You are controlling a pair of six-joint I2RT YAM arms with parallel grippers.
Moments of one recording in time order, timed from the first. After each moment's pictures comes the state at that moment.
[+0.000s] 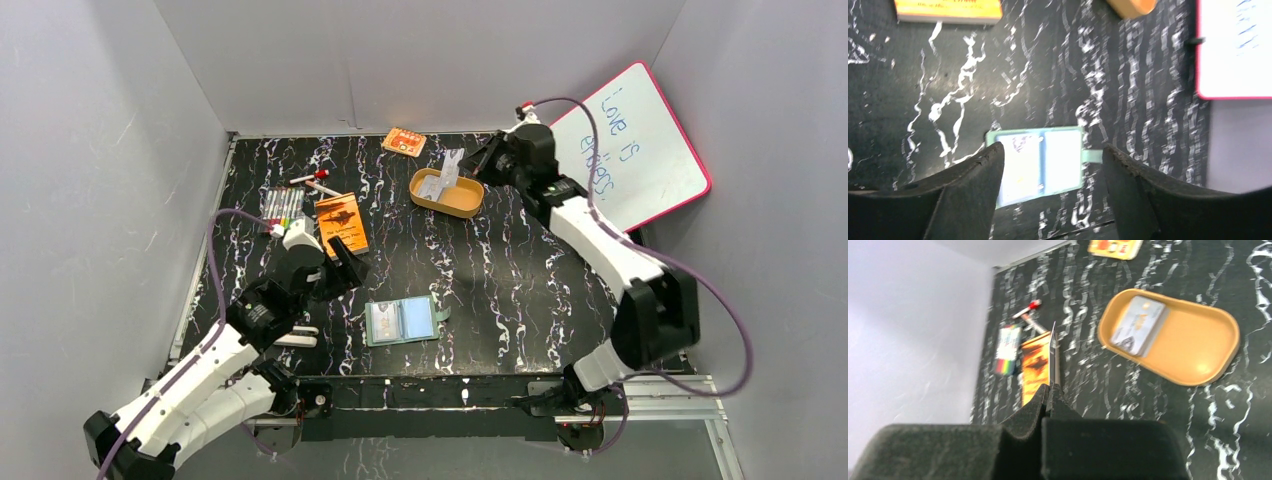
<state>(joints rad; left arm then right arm) -0.68 0.75 0.66 -0.54 -0.25 -0.90 0.43 1.59 1.29 -0.07 -0.16 0.77</state>
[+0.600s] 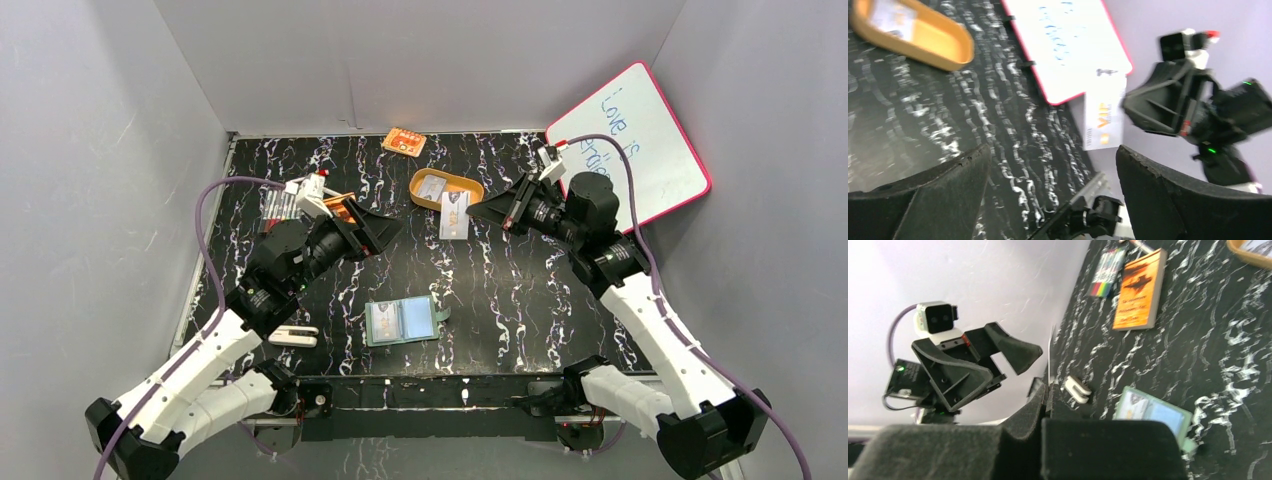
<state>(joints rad) -0.68 0.83 0.82 -0.14 -0.01 -0.87 0.43 0.99 0.99 -0.17 -0.52 0.92</state>
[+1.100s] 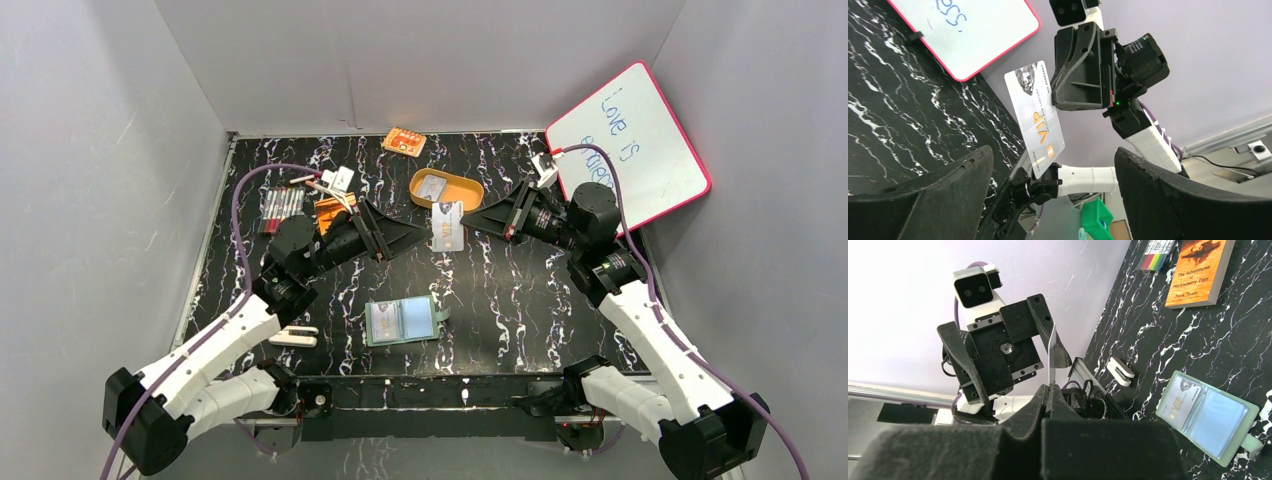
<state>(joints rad) -0.68 0.95 0.76 0.32 0.41 -1.01 0.43 0.94 0.89 0.00 -0.68 1.12</state>
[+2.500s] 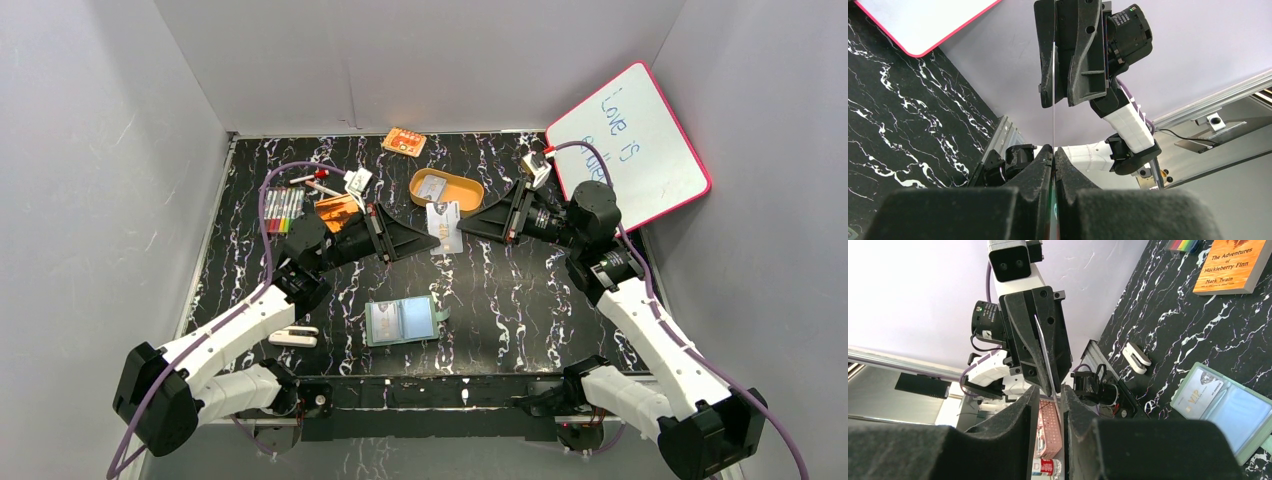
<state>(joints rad) -0.68 1.08 0.73 0.55 0.58 -1.14 0.43 0.96 0.89 0.07 -0.81 1.15</state>
